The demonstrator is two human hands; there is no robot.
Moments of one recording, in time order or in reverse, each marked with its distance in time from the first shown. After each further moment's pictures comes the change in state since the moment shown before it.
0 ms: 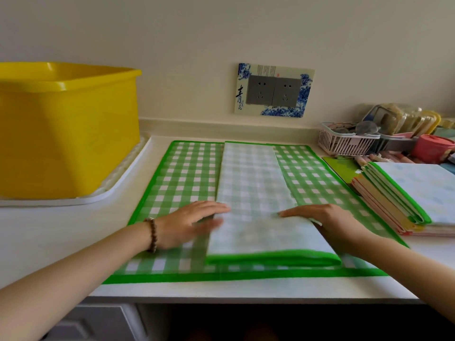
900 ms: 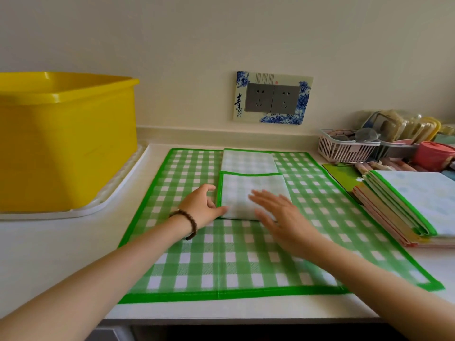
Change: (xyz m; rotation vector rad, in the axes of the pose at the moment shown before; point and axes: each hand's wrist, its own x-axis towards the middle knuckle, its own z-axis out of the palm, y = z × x) left_hand 0.073 -0.001 -0.001 -0.215 0.507 -0.316; right_hand 0.057 -0.039 0.037 0.007 0.008 0.223
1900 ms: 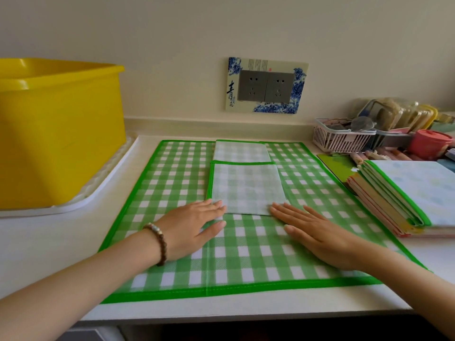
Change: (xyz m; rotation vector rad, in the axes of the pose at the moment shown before) left_hand -0.049 0.001 -0.010 0.545 -0.346 0.419; right_hand -0.046 0.053 -0.032 -0.069 -0.449 0.007
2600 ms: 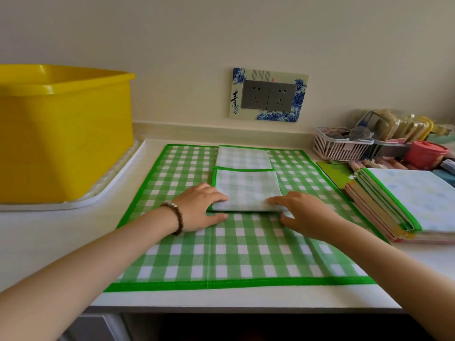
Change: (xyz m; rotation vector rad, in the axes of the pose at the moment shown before) left_hand 0.033 -0.011 -0.016 0.107 0.049 -0.064; right_hand 0.035 -0.016 -0.028 -0.282 0.235 0.096
